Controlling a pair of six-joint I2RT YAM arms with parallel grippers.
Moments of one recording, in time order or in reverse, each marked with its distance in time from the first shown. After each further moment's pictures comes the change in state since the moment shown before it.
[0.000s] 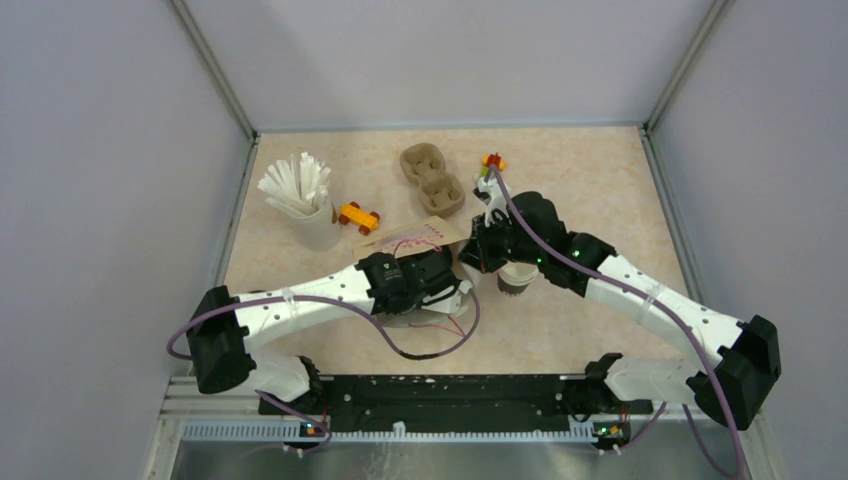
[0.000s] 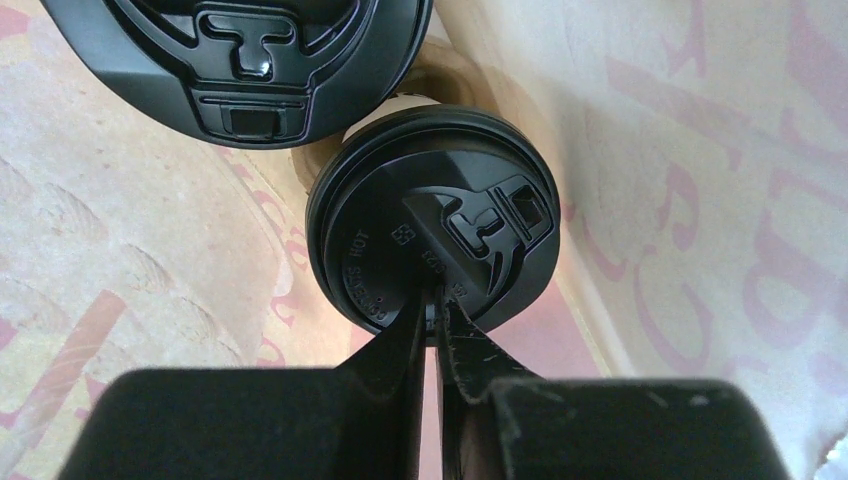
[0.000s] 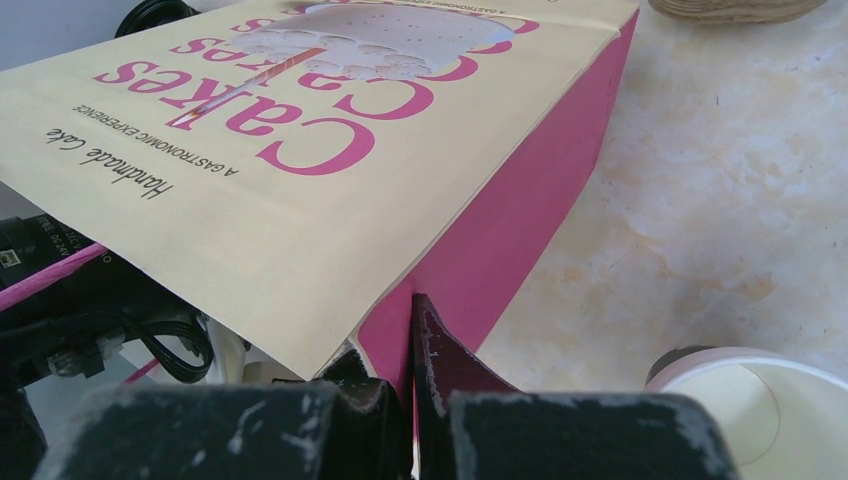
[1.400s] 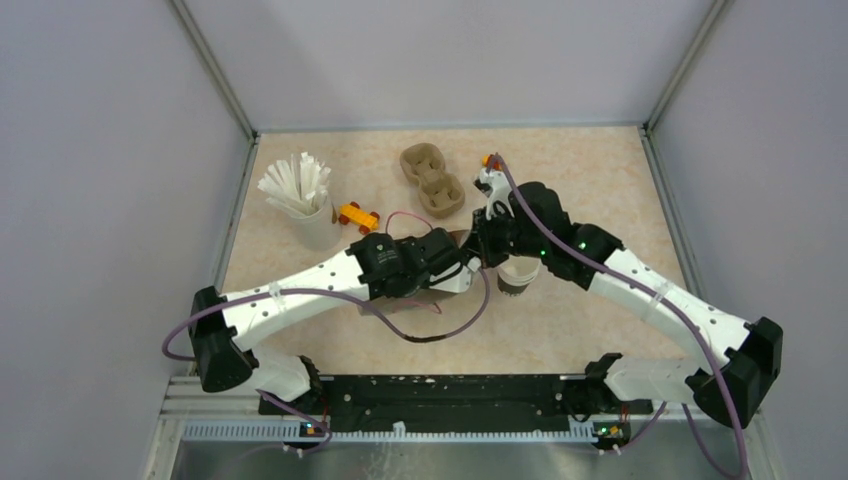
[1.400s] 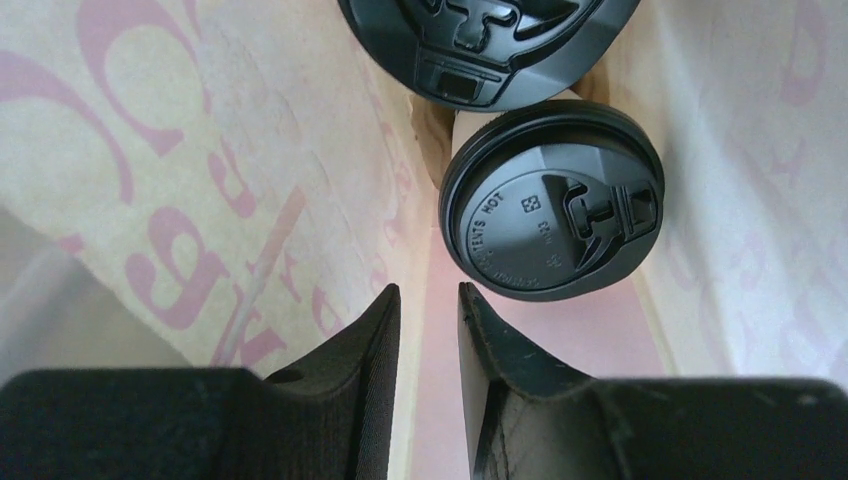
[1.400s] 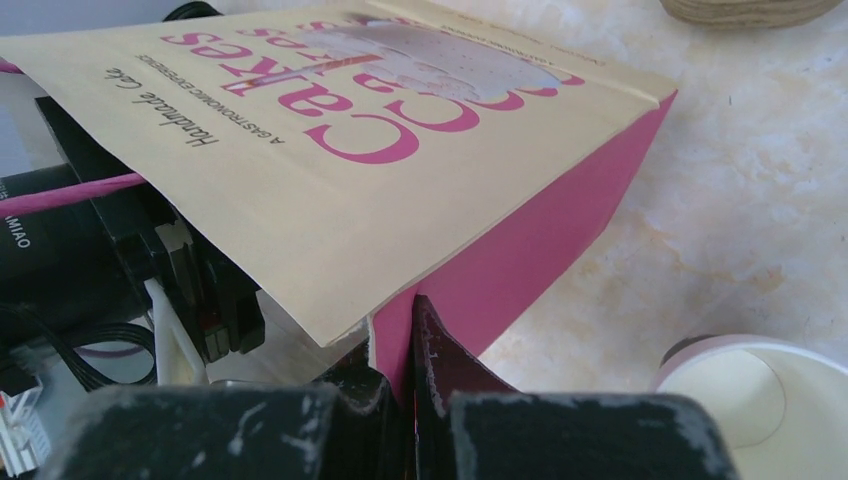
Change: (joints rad) left arm 0.008 0.016 0.204 -0.055 -0.015 0.039; right arm 0.000 0.006 0.088 -0.093 -0.018 0.015
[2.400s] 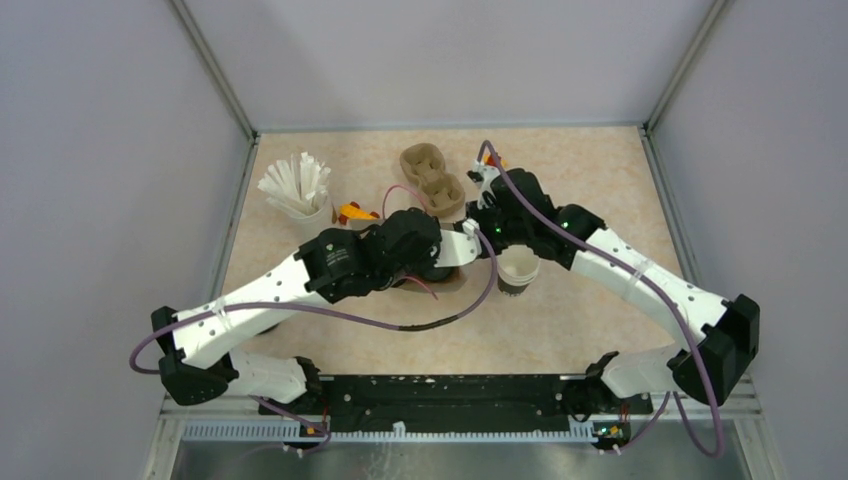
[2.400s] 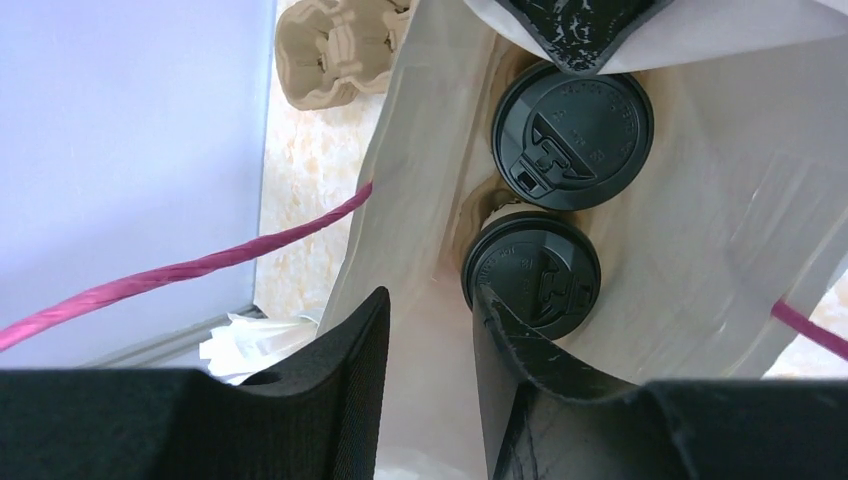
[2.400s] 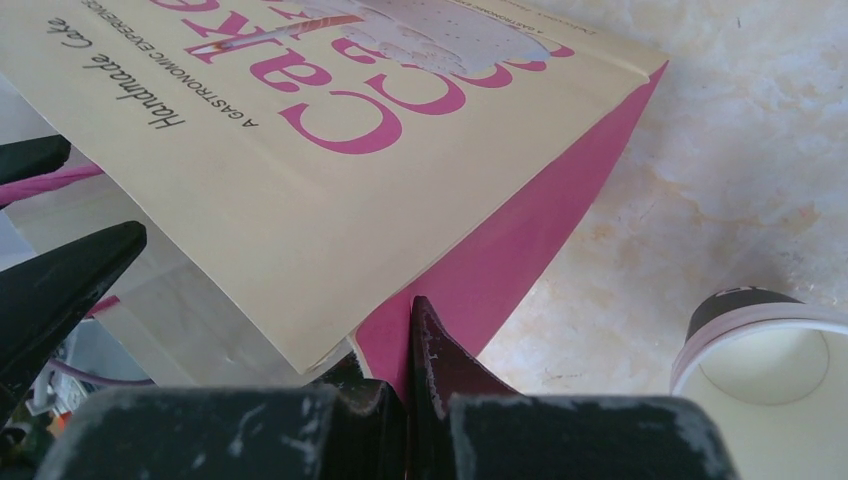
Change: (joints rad) left arm -0.023 -0.138 0.151 0.079 0.097 -0.177; right arm -0.010 0.139 0.150 -0.149 0.023 0.124
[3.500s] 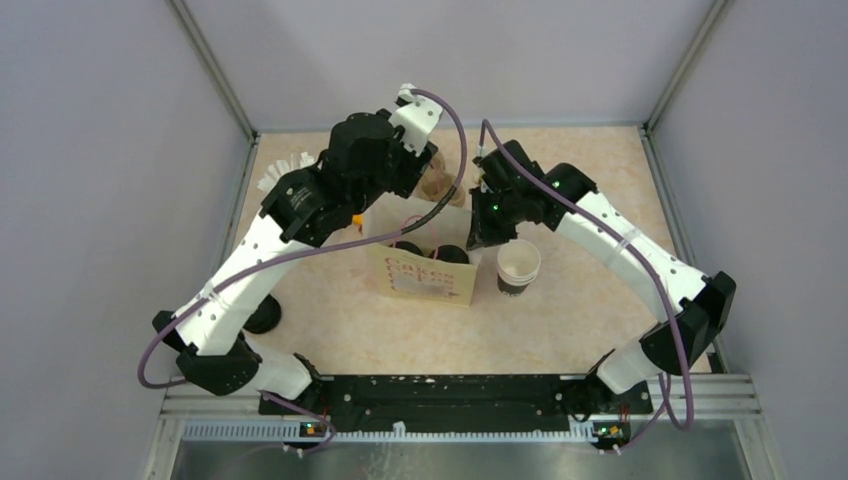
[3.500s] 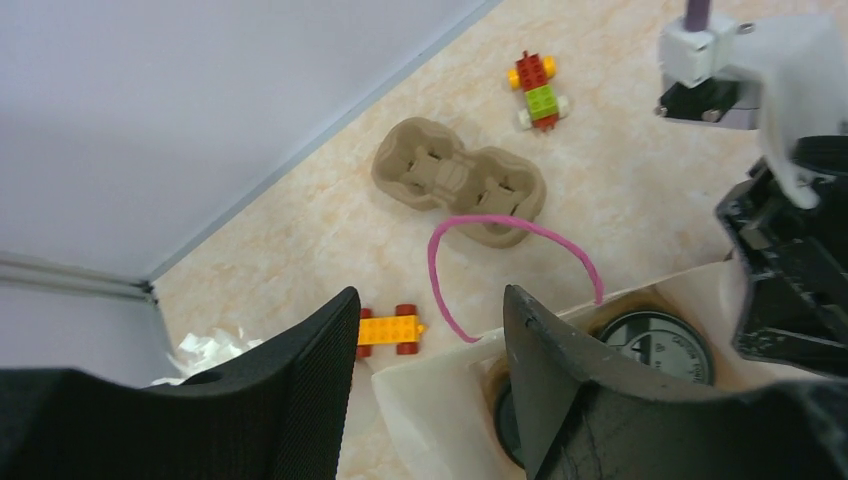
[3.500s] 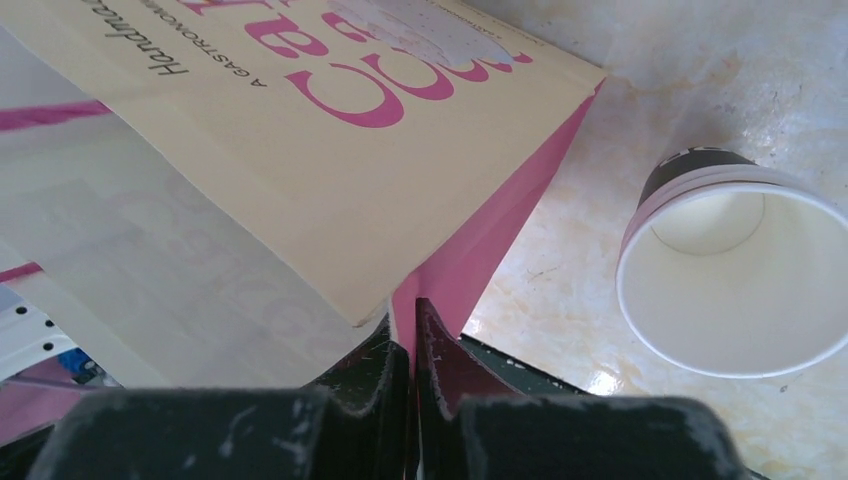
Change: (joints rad) left arm 0.297 0.137 0.399 0.134 0.073 -0.318; right arm -0.037 0.191 0.364 -0.463 0.056 0.108
